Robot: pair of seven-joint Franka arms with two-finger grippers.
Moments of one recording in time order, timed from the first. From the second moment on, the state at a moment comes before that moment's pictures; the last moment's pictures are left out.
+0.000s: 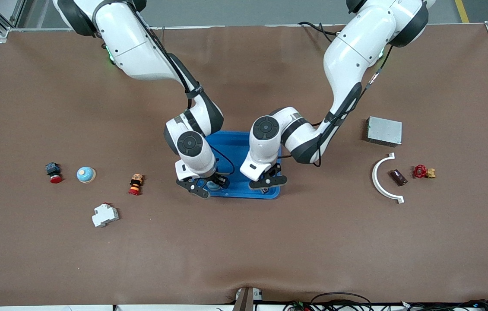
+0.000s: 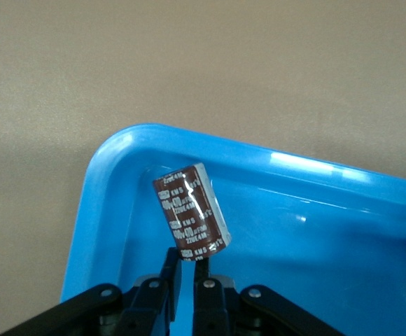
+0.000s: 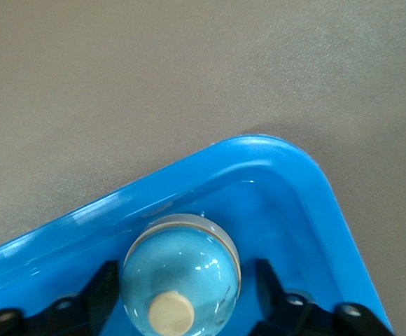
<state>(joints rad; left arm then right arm) -0.45 0.86 -0.32 -1.44 0.43 2.33 -1.11 0.62 0.79 -0.04 -1.57 0.08 2.43 1.03</state>
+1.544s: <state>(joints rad) -0.38 0.65 -0.36 -1.44 0.43 2.07 -1.23 0.26 0.60 -0.08 -1.55 0.01 2.08 0.23</state>
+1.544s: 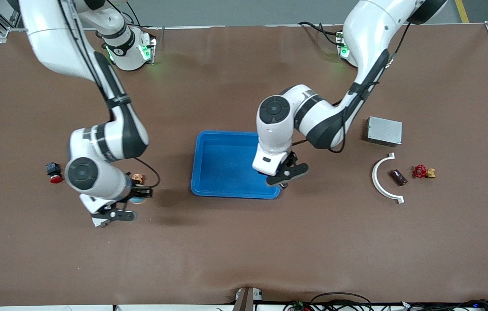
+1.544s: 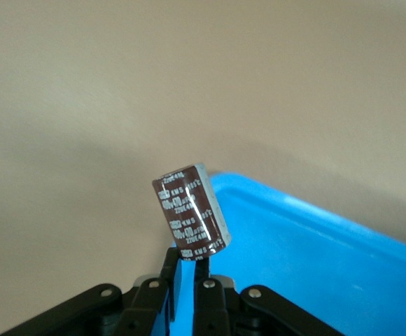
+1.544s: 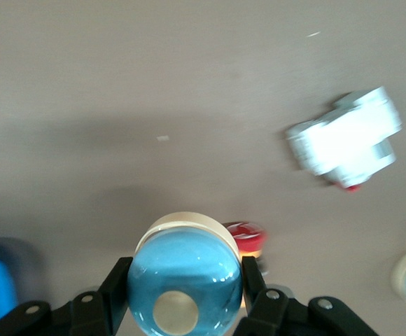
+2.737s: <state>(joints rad) 0.16 0.53 -0.51 -1.68 0.41 2.01 -0.66 -0.19 0.66 -0.07 -1.66 0.12 2.33 -0.66</state>
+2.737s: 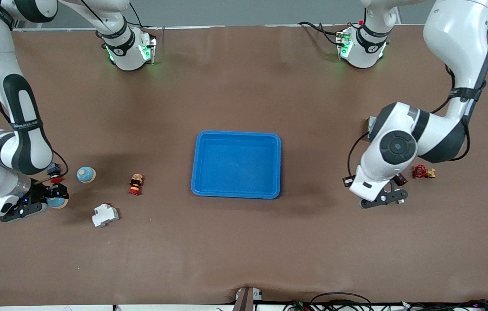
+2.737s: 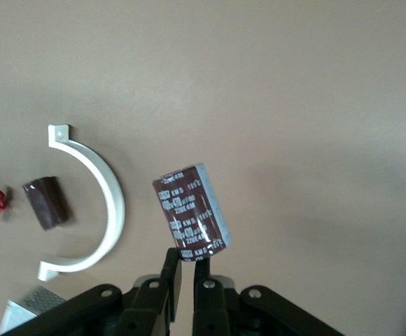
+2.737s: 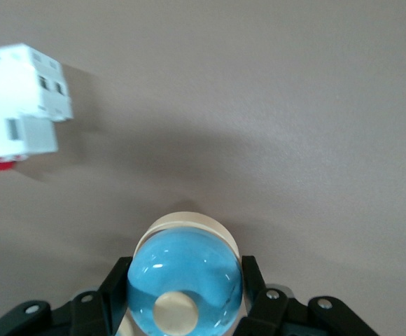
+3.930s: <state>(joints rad) 0.30 0.59 -0.51 -1.92 0.52 2.29 -0.57 -0.23 0.79 -0.07 -1.54 0.13 2.33 -0.66</state>
